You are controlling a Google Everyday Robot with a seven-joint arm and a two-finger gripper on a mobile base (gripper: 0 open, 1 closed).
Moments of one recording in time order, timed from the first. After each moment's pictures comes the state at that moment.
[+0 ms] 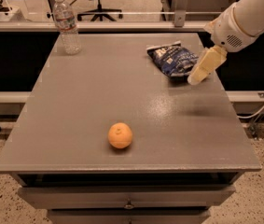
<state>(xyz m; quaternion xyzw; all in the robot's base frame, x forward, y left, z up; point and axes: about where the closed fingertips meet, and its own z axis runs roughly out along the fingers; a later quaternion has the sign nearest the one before) 0.602 -0.202 0.932 -0.54 0.78 0.02 0.30</state>
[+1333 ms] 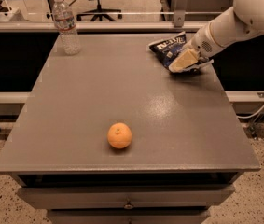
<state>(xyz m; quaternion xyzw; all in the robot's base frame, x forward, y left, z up) 0.703 -0.188 0.865 -0.46 0.81 0.10 0.34</state>
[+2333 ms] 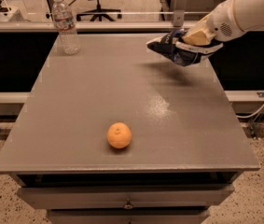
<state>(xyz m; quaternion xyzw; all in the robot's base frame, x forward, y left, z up) 0.672 -0.186 0.948 -0.47 0.77 0.10 0.42</state>
